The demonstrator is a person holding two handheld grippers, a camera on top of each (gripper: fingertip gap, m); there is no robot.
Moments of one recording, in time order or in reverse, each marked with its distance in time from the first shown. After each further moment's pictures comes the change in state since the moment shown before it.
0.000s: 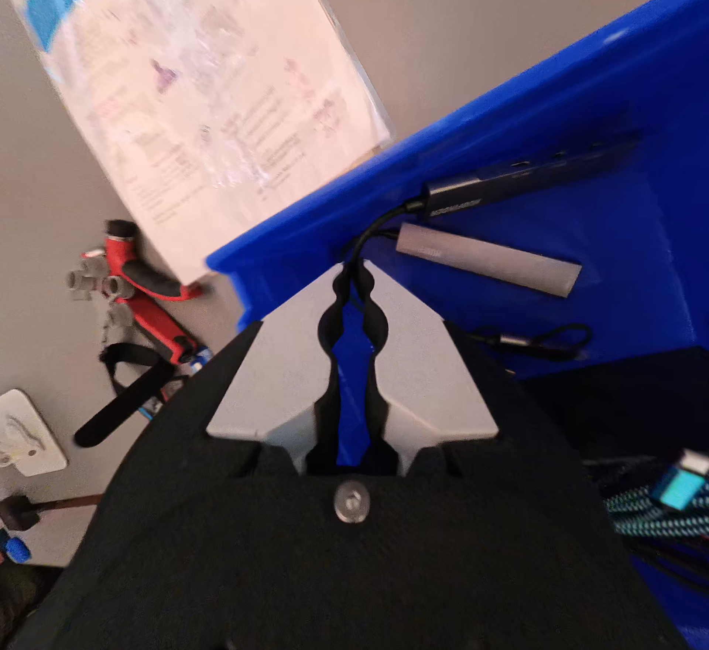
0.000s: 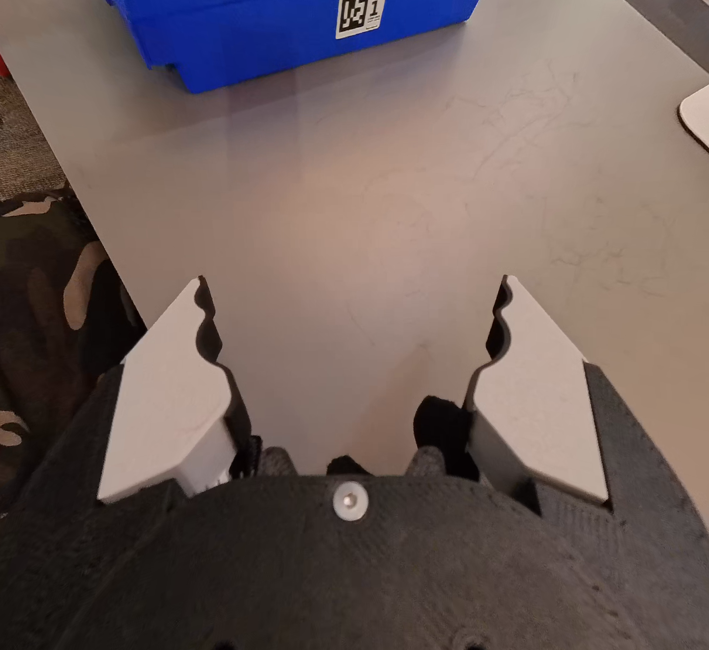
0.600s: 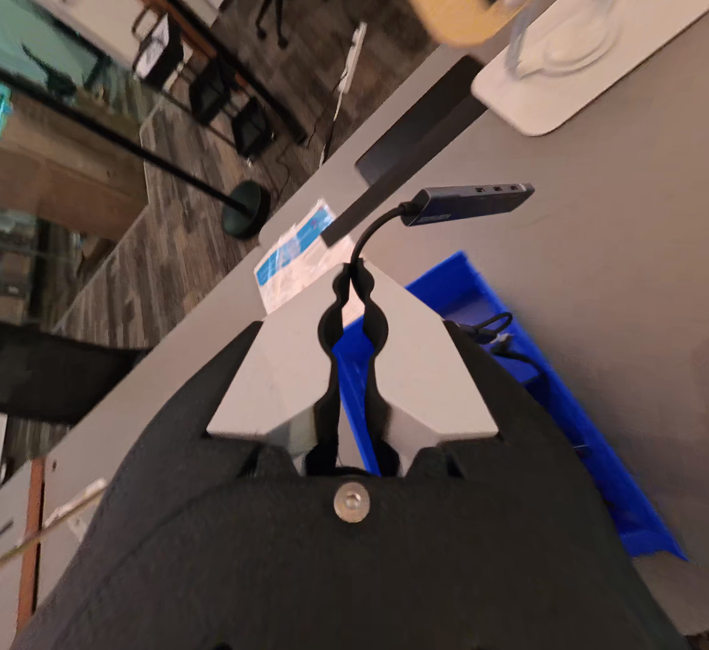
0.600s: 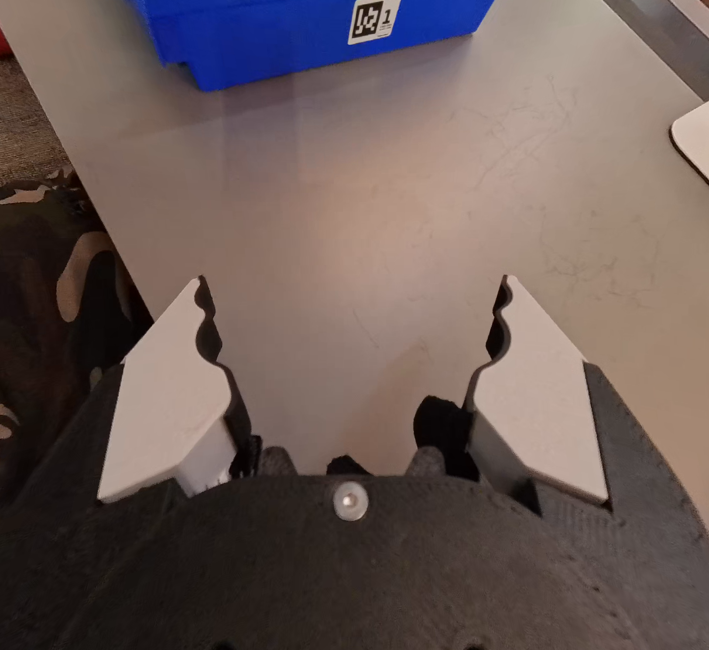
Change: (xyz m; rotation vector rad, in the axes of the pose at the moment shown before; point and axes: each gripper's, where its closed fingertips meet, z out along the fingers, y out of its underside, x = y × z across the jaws) left arm 0.025 -0.090 -0.241 0.566 -0.163 0.132; right arm -0.006 -0.004 -0.002 -0.003 0.008 -0.044
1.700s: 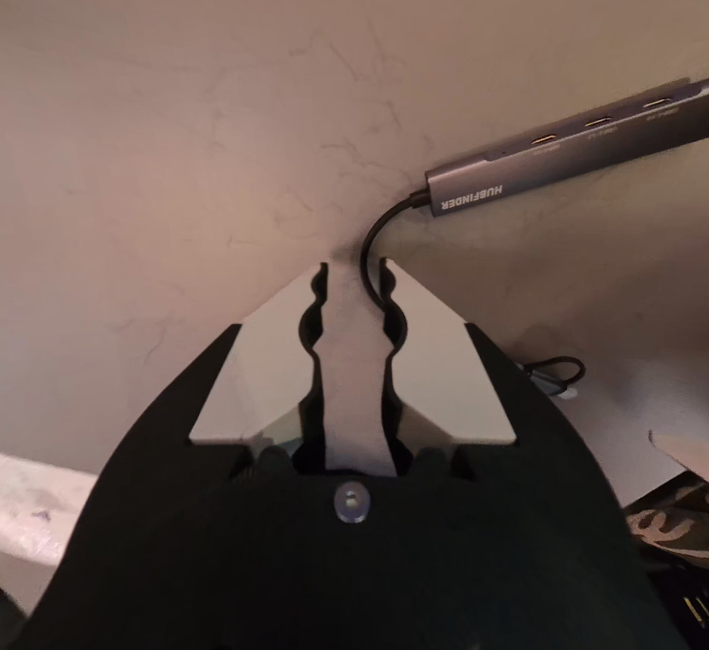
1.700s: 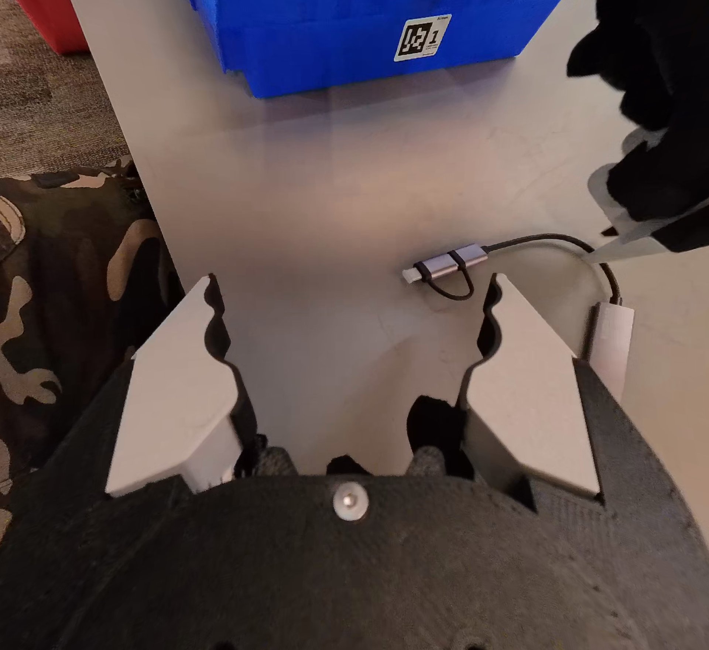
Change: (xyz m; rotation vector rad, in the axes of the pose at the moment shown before) left arm 0.340 0.042 0.152 -0.497 0.730 0.468; right arm -0.016 -0.004 -0.004 0.028 -0.093 -0.051
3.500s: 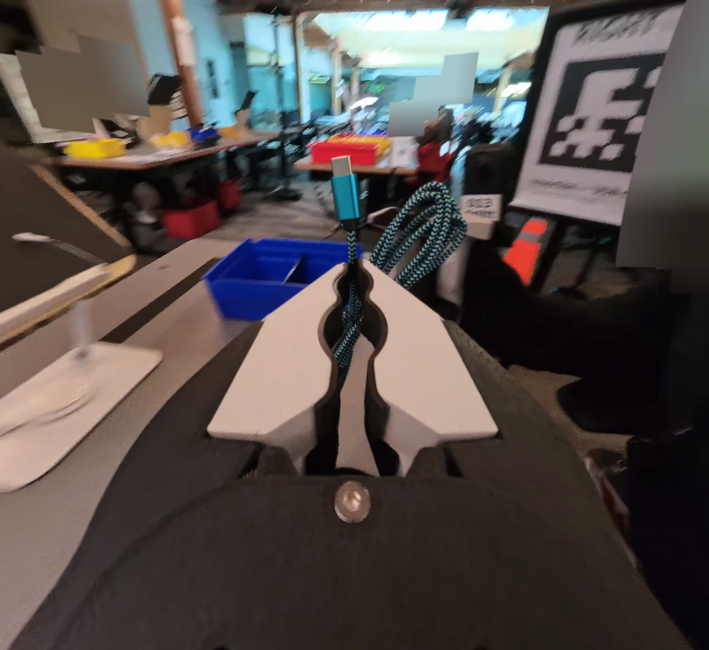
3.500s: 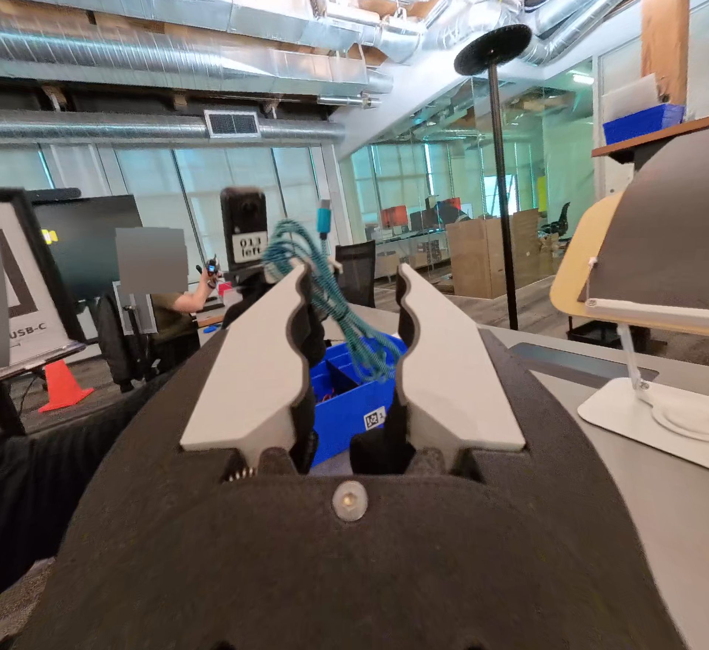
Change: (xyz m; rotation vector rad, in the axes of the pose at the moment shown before) left arm 0.137 0.024 -0.326 1.541 0.202 0.017; right arm 0.102 -0.147 -0.247 1.055 0.001 0.373
